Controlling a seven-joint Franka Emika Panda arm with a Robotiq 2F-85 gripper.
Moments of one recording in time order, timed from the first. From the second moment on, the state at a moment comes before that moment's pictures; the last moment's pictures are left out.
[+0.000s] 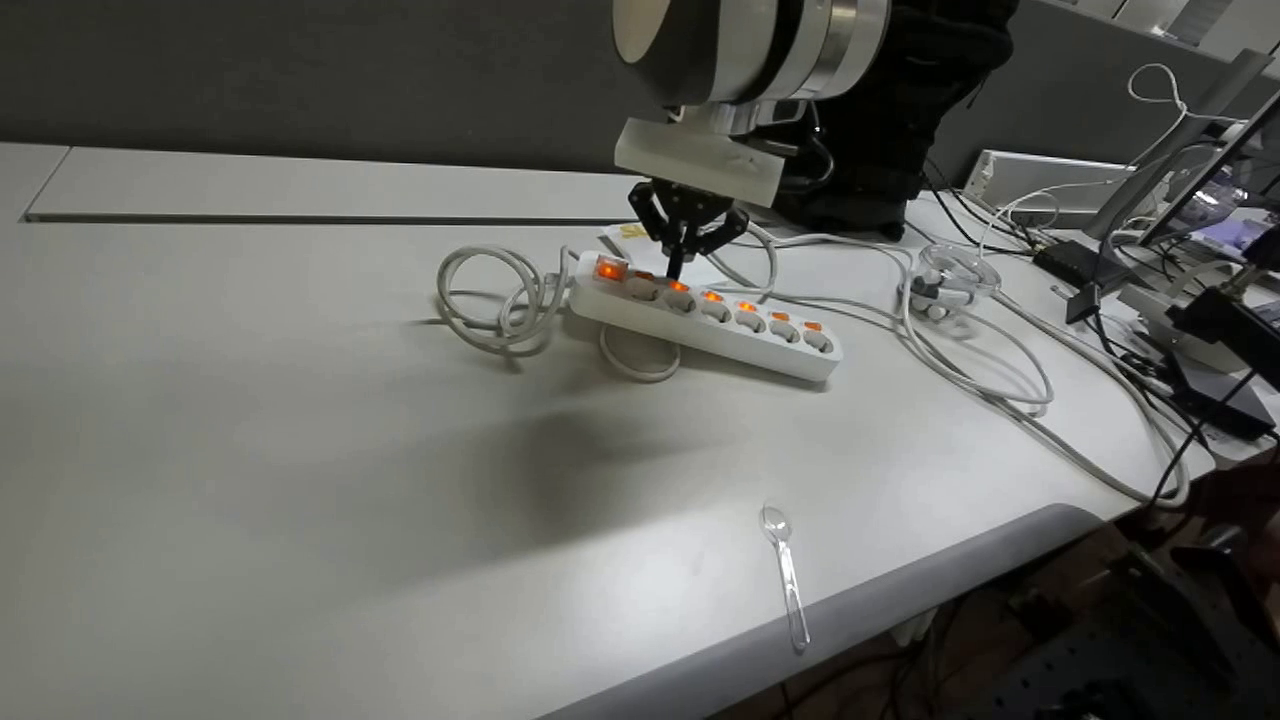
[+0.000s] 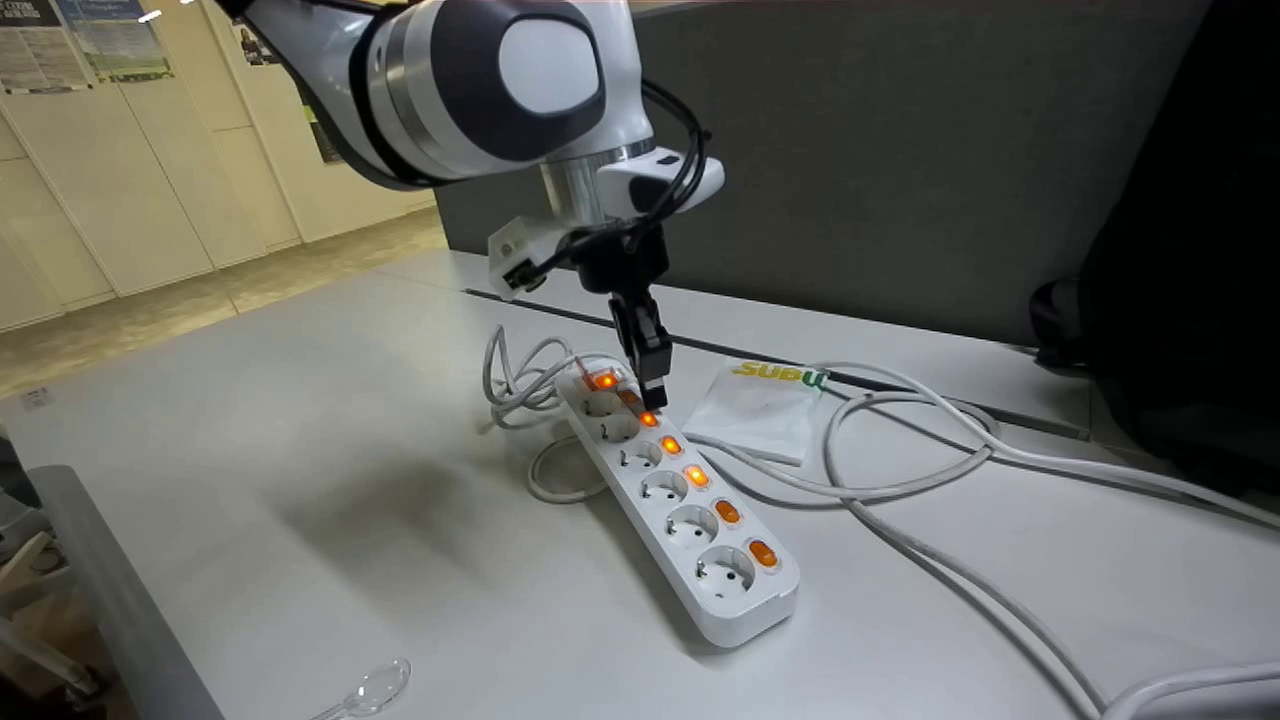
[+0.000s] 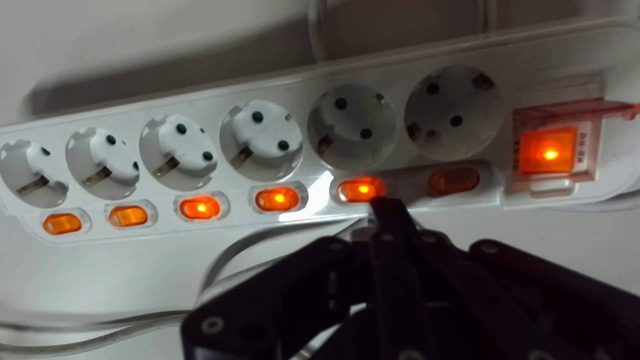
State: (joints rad) arm 0.17 0.60 -0.21 -2.00 0.03 2.64 0.65
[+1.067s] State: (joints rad) arm 0.17 0.60 -0.21 -2.00 0.04 2.64 0.65
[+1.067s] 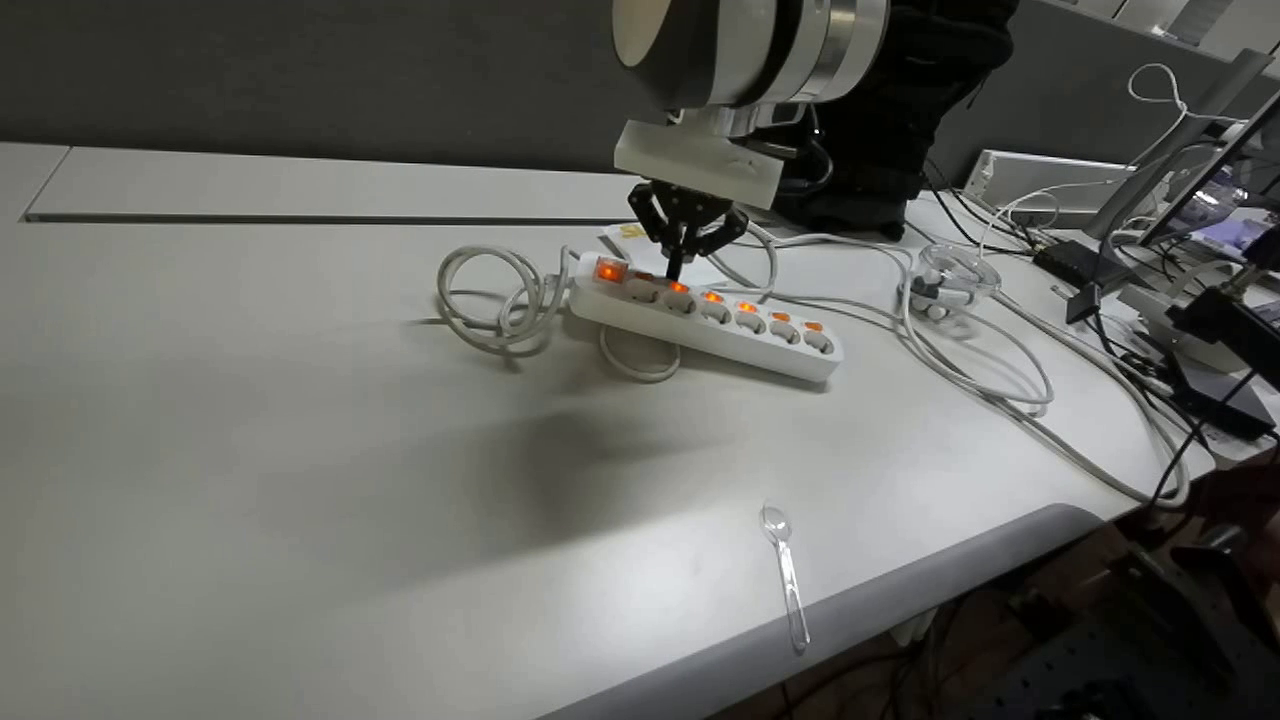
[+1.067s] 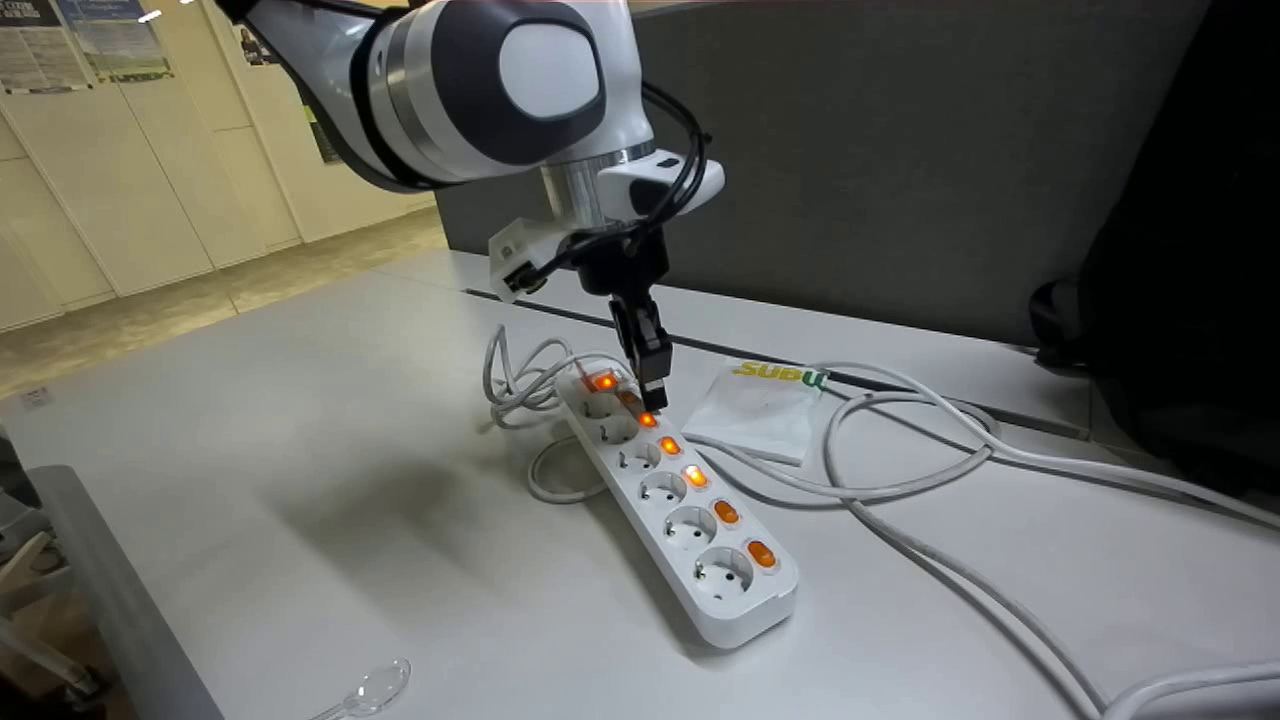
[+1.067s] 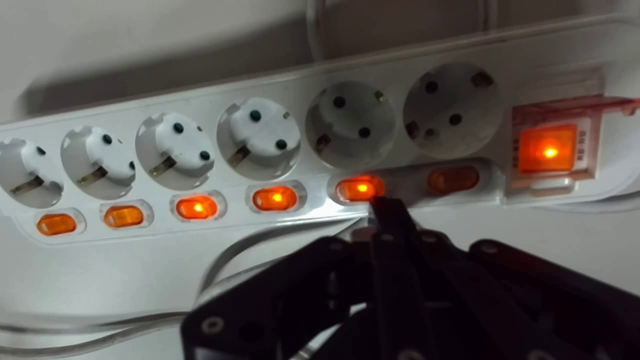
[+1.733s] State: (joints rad) arm 0.19 0.61 -0.23 -2.01 0.02 2.67 0.67
